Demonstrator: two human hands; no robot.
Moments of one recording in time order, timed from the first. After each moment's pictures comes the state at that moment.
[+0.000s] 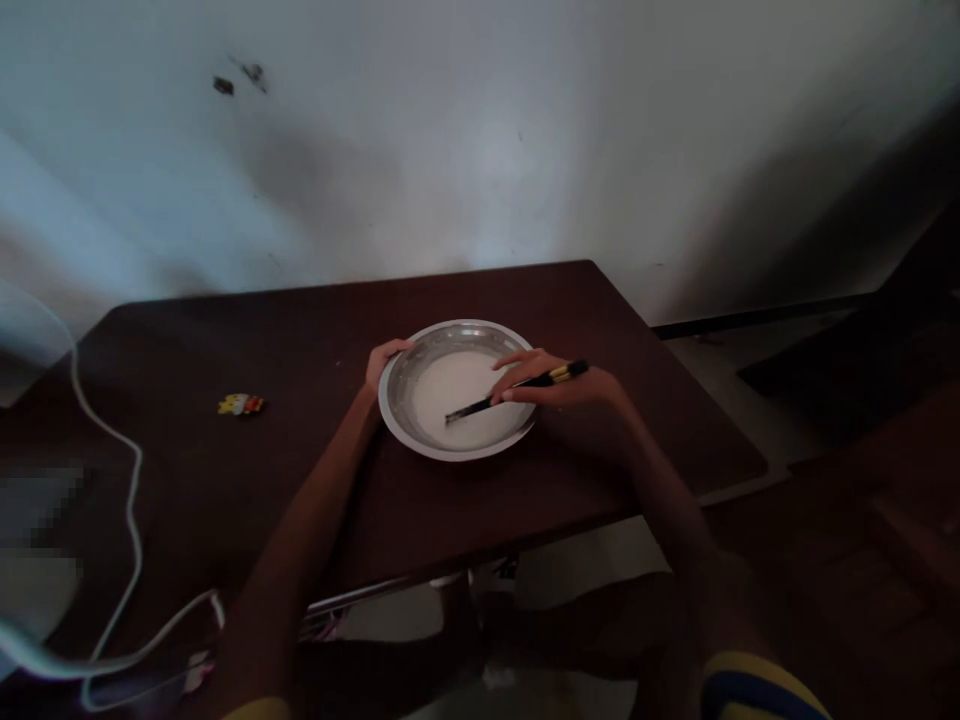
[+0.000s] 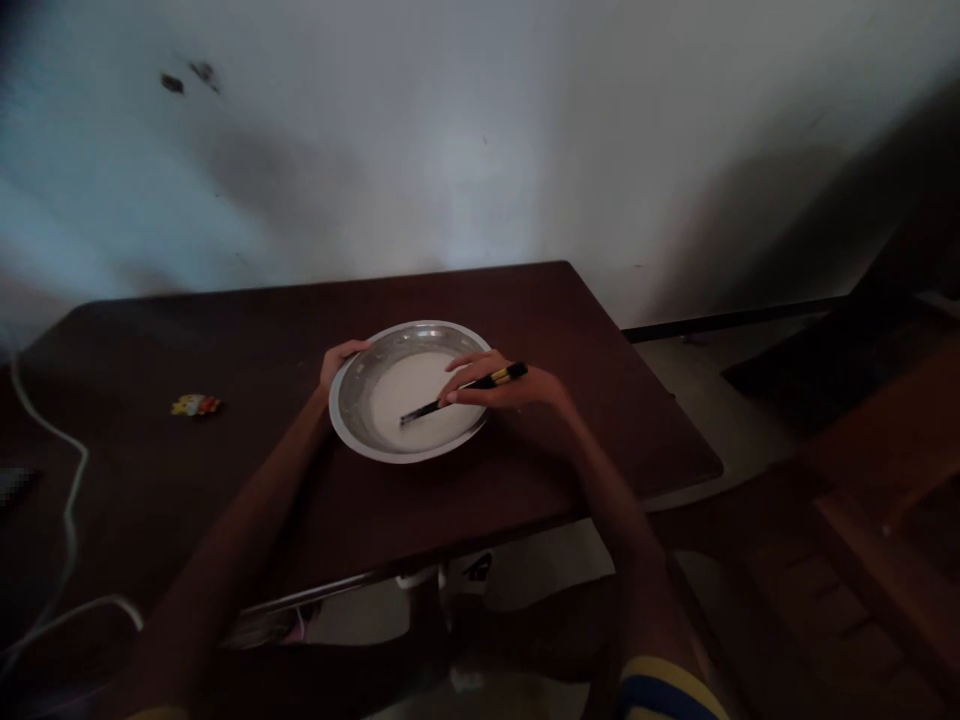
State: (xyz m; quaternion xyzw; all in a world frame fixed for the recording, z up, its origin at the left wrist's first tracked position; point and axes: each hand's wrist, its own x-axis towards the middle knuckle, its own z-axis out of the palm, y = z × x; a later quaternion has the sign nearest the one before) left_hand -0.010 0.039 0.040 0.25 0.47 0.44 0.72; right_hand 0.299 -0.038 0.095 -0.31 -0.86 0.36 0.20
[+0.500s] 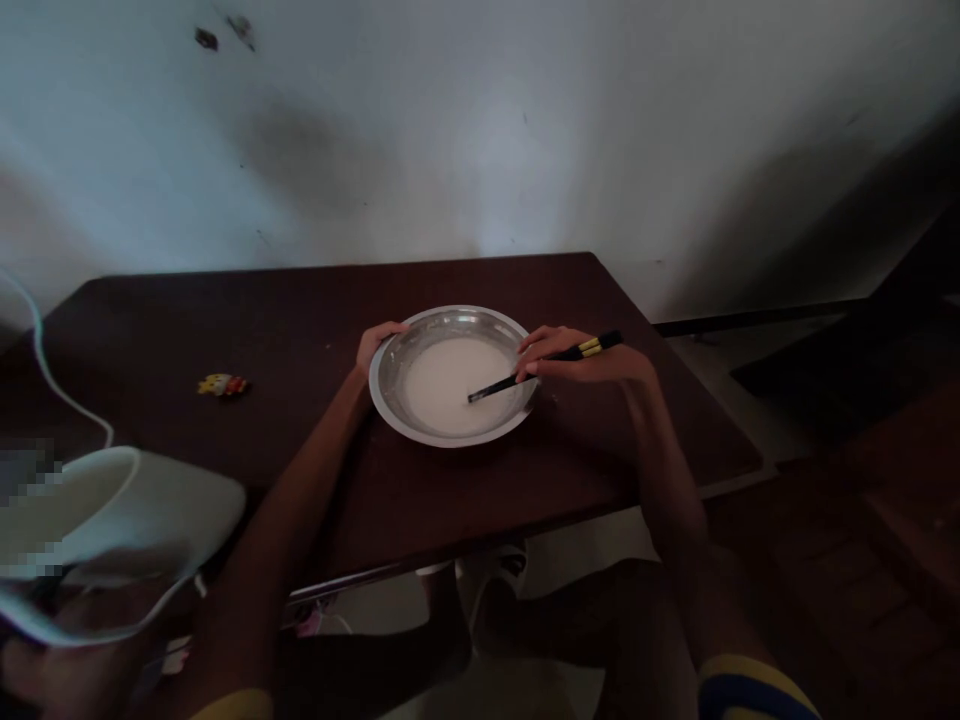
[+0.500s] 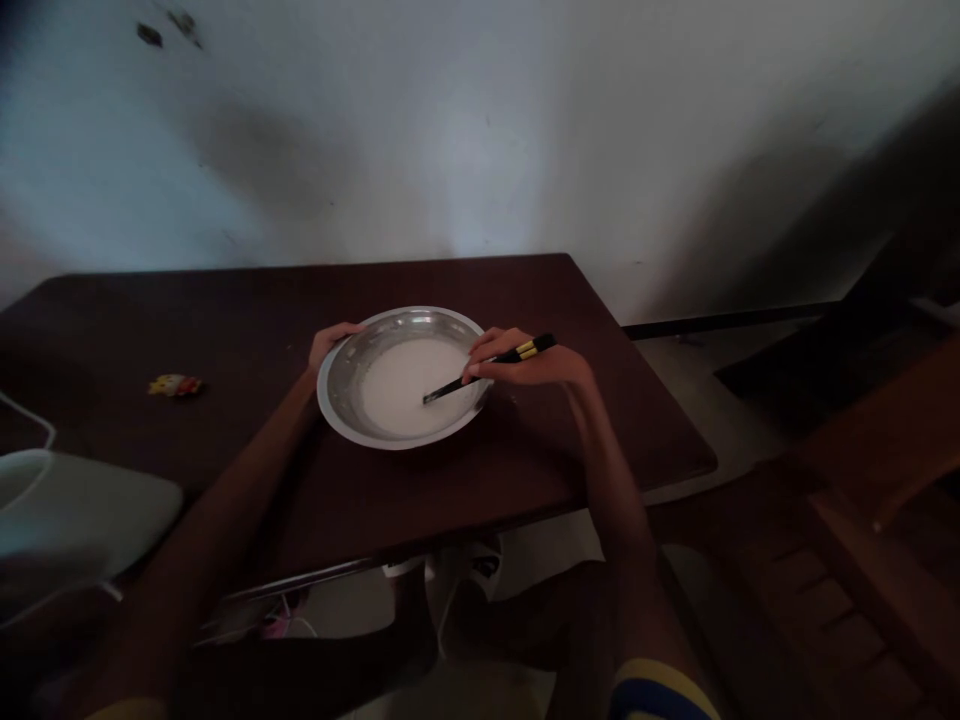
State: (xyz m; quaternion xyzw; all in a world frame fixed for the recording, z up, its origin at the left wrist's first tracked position) left_hand 0.000 0.033 0.053 0.22 0.51 0.43 0.71; right_hand 0.325 -0.040 0.105 -0.36 -0.84 0.34 0.21
